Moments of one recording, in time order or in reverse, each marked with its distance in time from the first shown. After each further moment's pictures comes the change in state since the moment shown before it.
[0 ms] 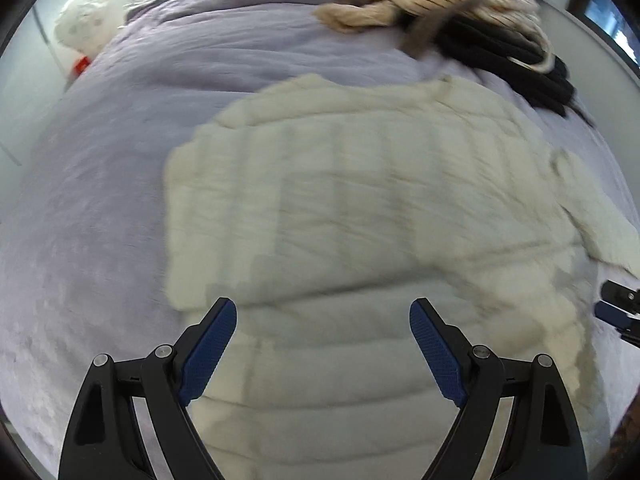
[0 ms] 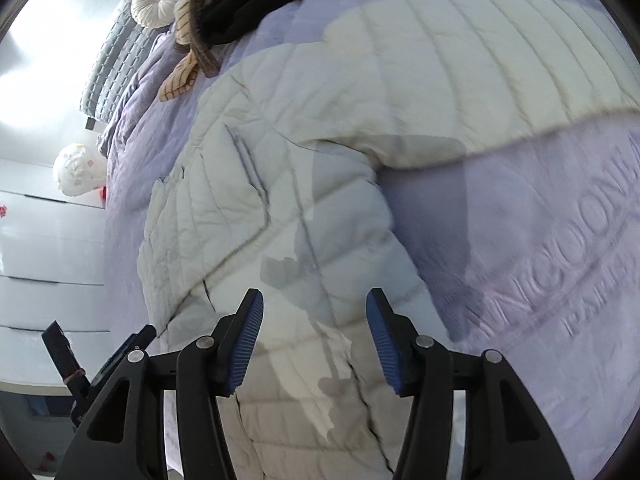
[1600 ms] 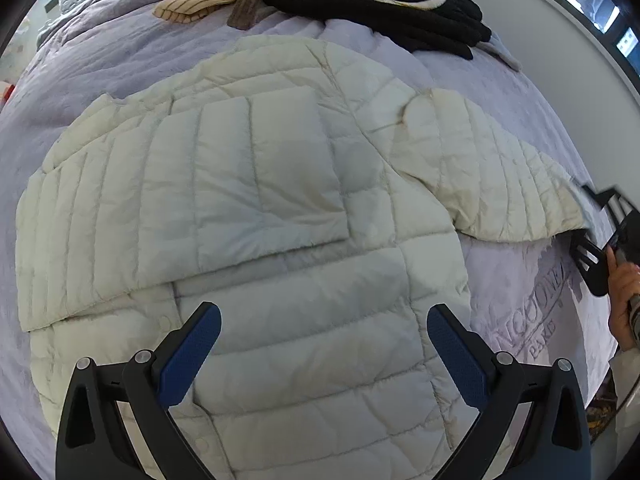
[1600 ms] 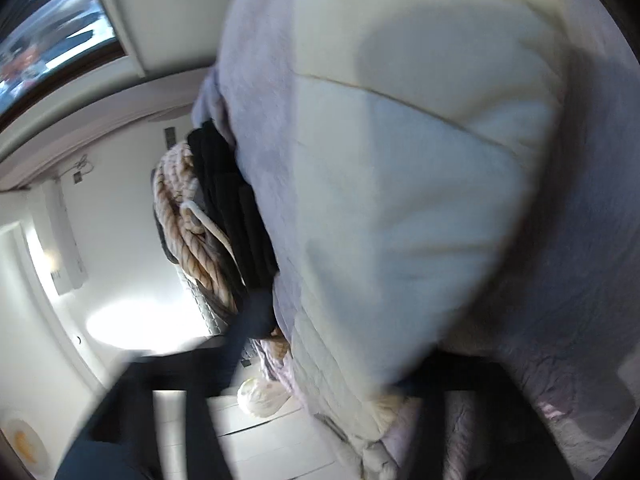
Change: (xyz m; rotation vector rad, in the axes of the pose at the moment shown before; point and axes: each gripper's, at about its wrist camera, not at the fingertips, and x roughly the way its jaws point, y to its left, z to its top) left arm 0.023 -0.174 0.025 0.125 0.094 -0.158; right arm -0.049 -0.251 0.112 0.828 -0.394 0.627
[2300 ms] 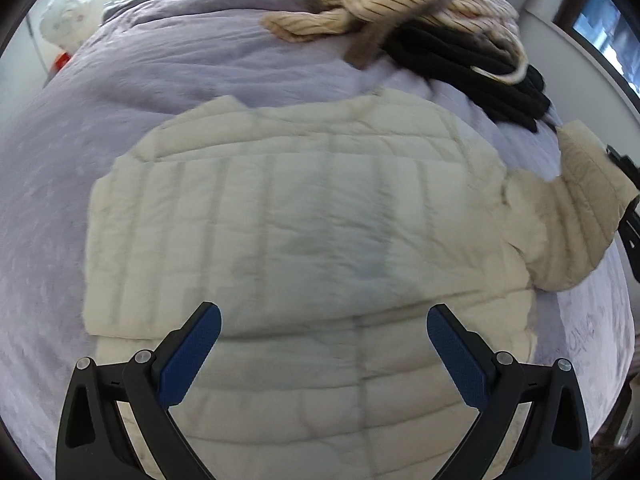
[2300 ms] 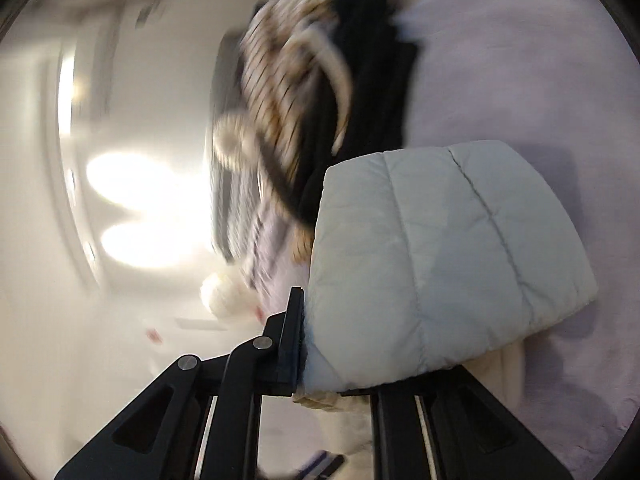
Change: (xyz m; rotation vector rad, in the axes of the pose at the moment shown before) left arm -0.033 0.117 -0.001 -0.166 -0.113 0.087; right arm 0.114 0.147 -0.150 -0.542 0.274 0.003
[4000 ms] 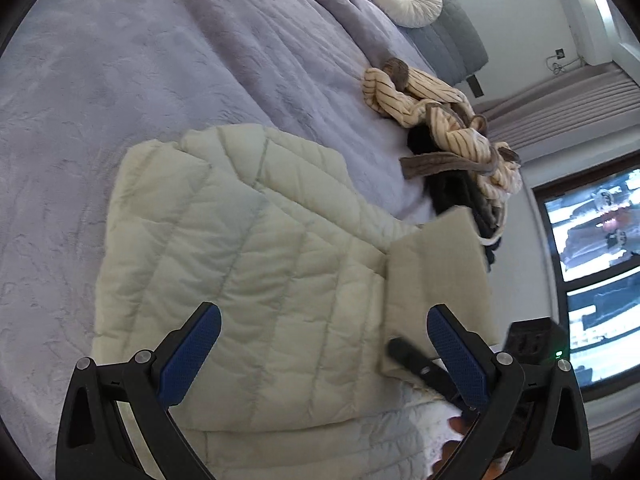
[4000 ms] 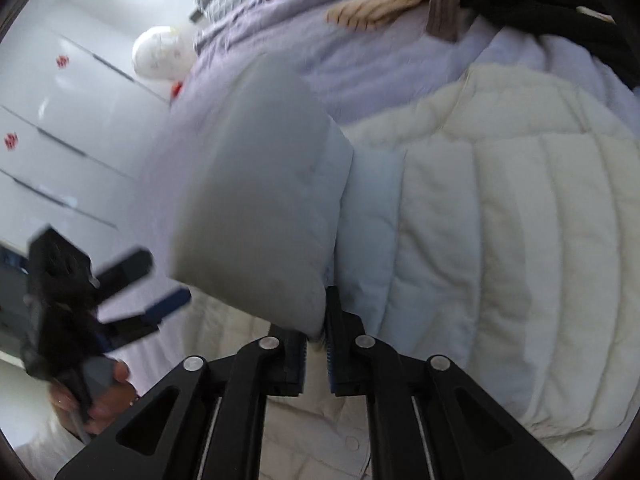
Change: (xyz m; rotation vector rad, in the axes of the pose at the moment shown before) left arm 0.028 0.183 0.037 -0.483 -0.073 -0.507; right arm 0.220 0.055 -0.246 -0.694 0.549 -0.423
